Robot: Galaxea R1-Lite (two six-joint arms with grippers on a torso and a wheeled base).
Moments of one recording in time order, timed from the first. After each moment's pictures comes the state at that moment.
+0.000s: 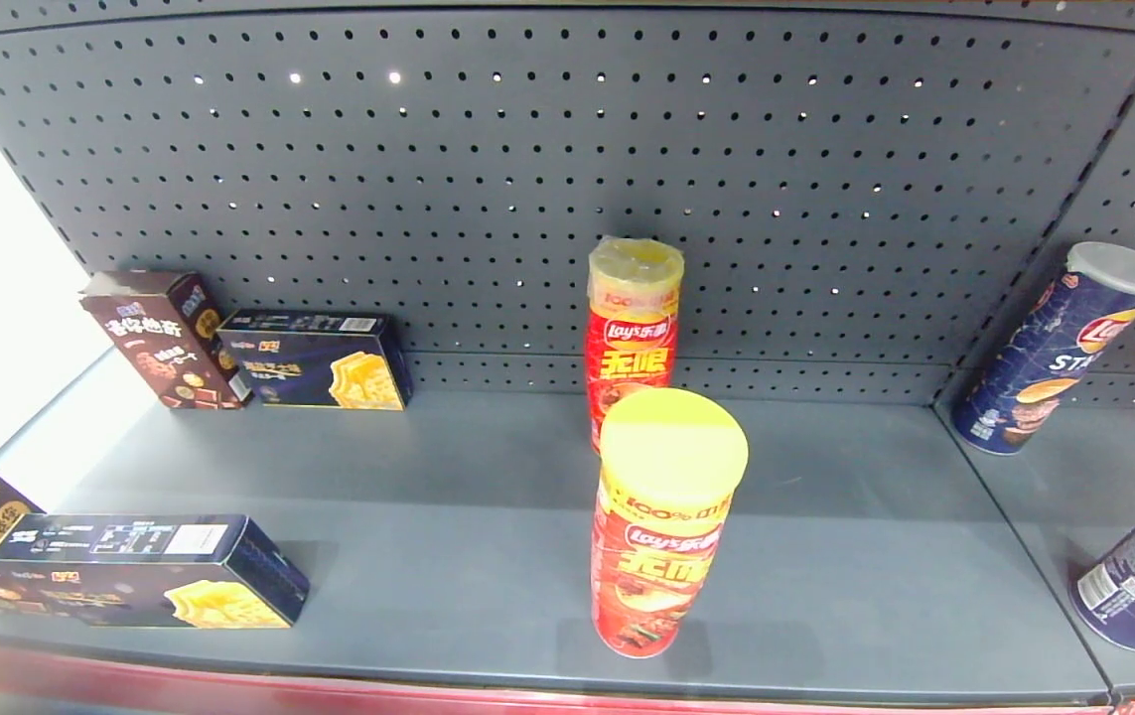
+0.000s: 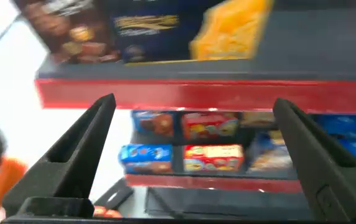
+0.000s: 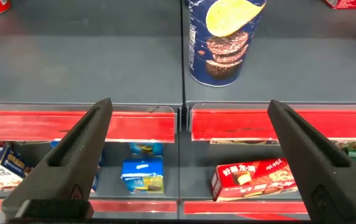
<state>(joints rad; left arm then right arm) 0.07 0.09 -0.02 0.02 0.04 0.02 0.00 0.00 0.00 0.00 -0.04 0.00</state>
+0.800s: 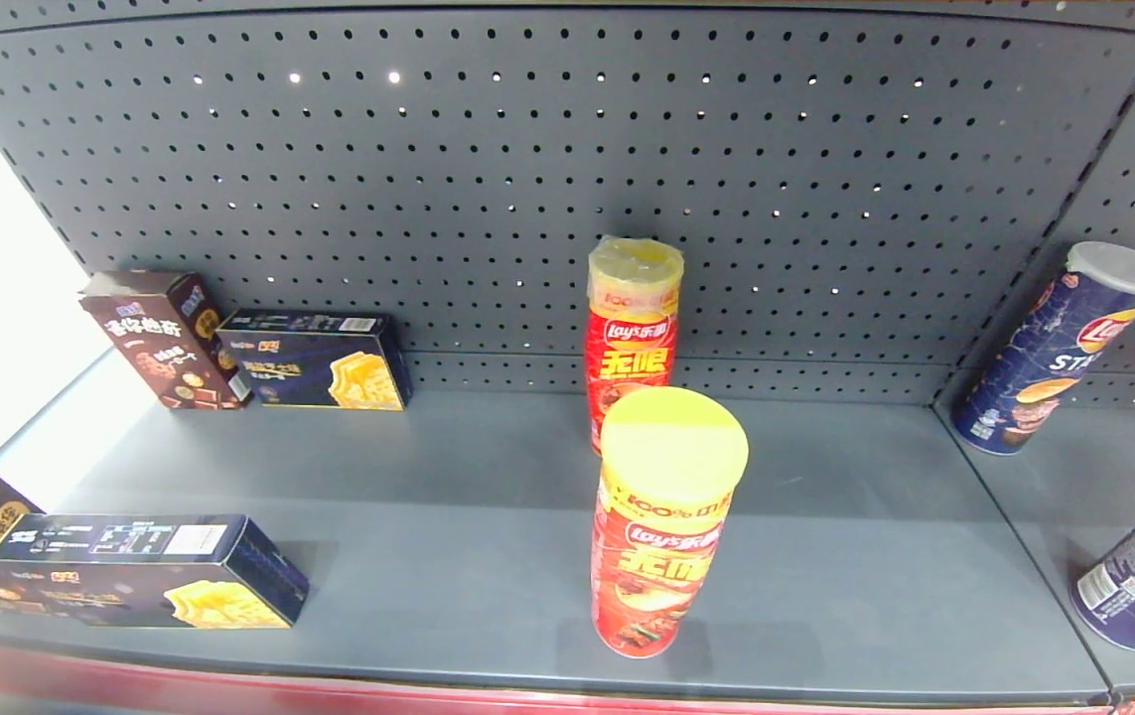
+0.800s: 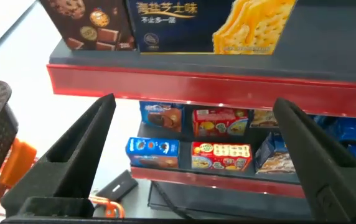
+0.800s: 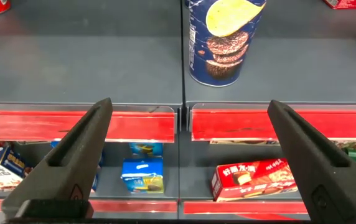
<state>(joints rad) 0.03 0.08 0.00 0.00 0.02 0.00 0.00 0.00 0.00 0.00 -0.04 0.01</state>
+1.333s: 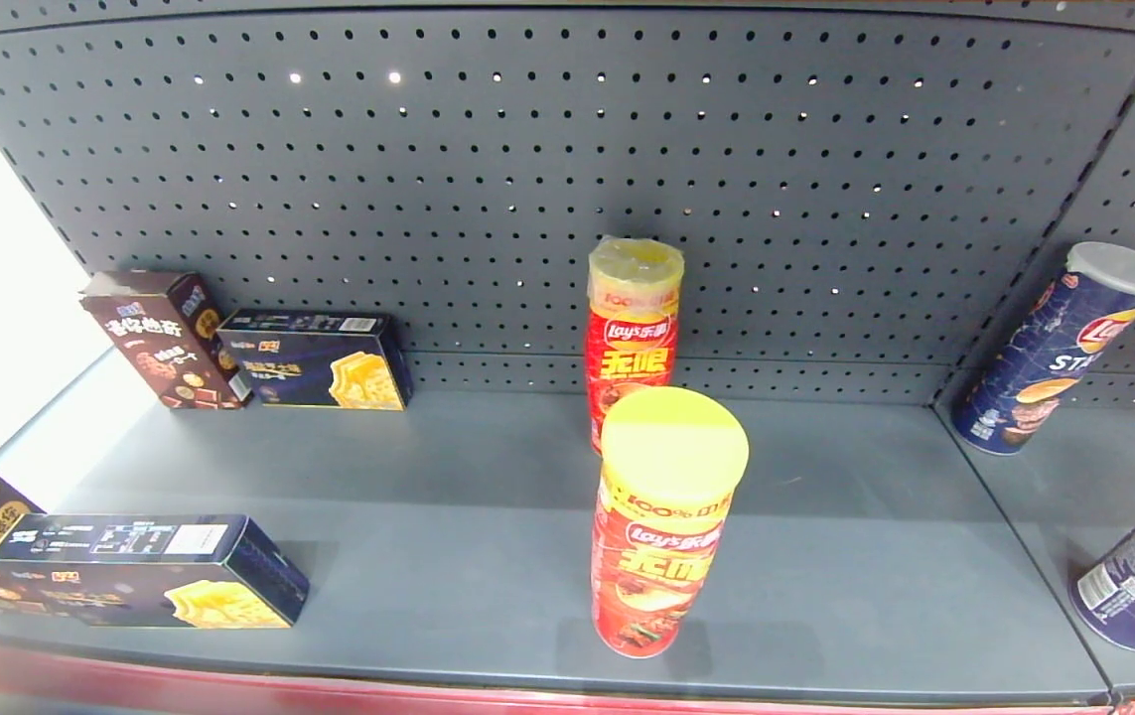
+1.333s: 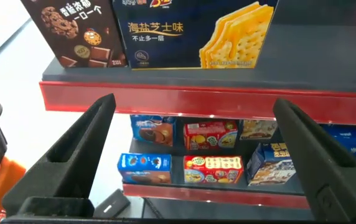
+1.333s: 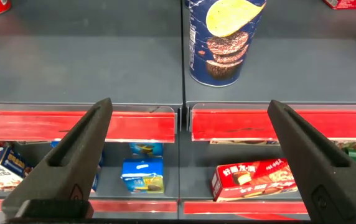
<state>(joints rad) 0.00 0.01 0.00 0.00 0.03 0.00 0.00 0.00 0.00 0.00 -0.04 0.01</state>
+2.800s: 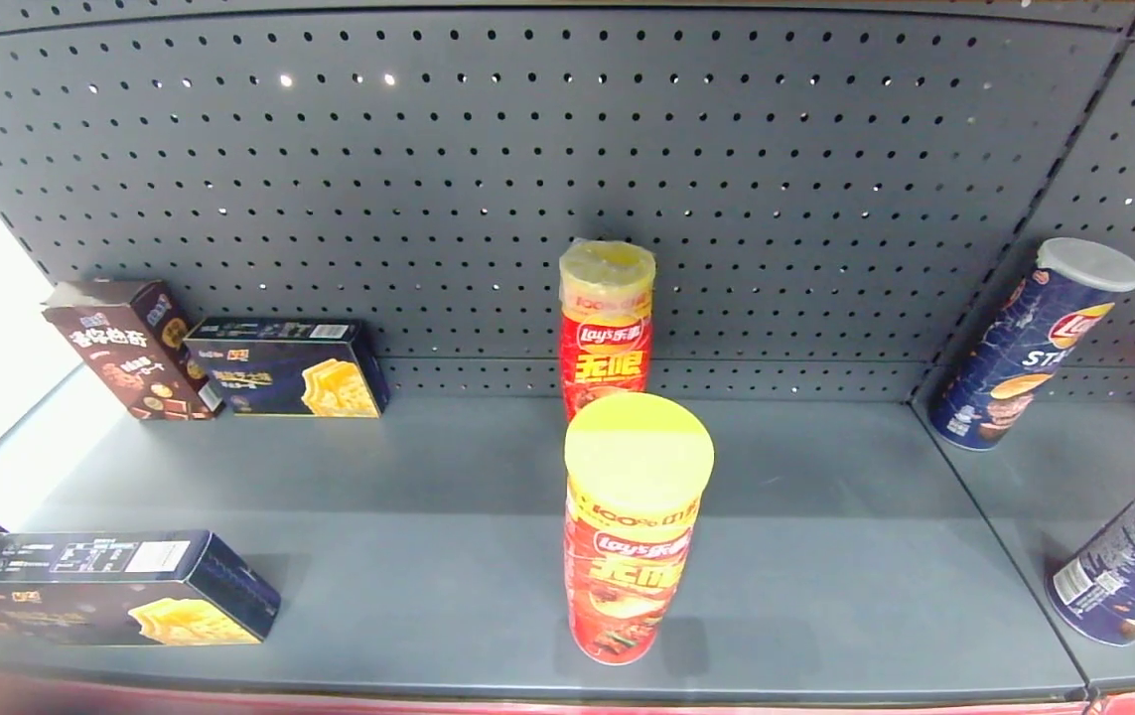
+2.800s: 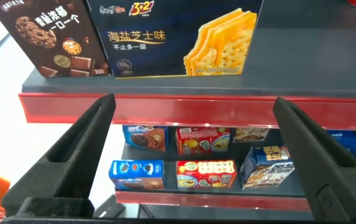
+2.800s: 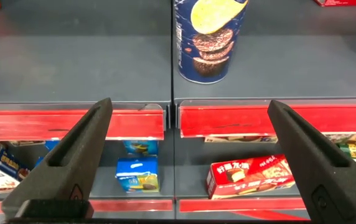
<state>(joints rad) 0.00 0.01 0.00 0.00 0.02 0.00 0.00 0.00 0.00 0.00 -0.03 0.01</state>
